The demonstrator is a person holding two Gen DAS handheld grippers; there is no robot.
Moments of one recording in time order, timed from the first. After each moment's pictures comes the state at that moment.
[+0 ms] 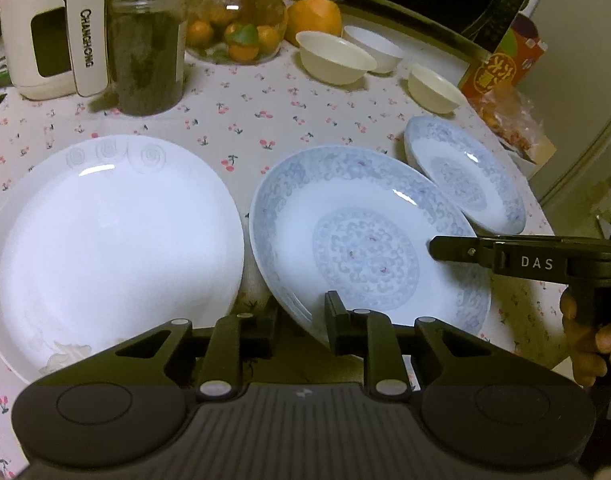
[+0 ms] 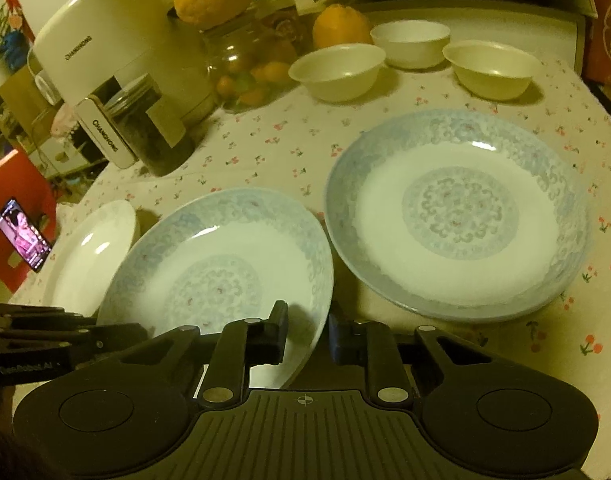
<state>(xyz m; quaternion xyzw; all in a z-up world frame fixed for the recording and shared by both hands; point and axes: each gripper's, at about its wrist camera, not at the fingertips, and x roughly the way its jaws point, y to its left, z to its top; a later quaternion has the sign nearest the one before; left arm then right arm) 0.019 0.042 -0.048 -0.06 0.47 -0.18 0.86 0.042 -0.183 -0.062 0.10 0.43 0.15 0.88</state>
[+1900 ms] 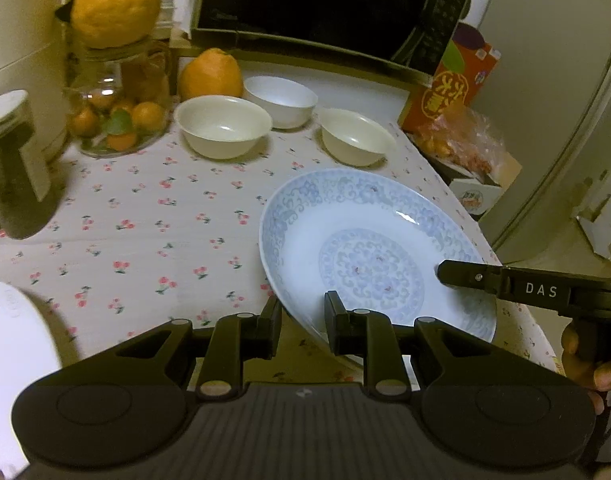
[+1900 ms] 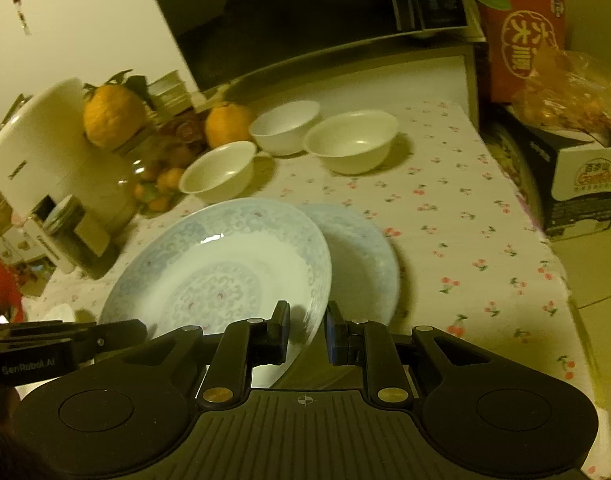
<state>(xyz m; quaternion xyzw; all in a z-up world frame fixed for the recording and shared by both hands) 0.069 -0.069 -0.024 -0.03 0.41 -0.23 0.88 0.046 -0.298 -0.037 0.16 0.37 0.06 0.91</state>
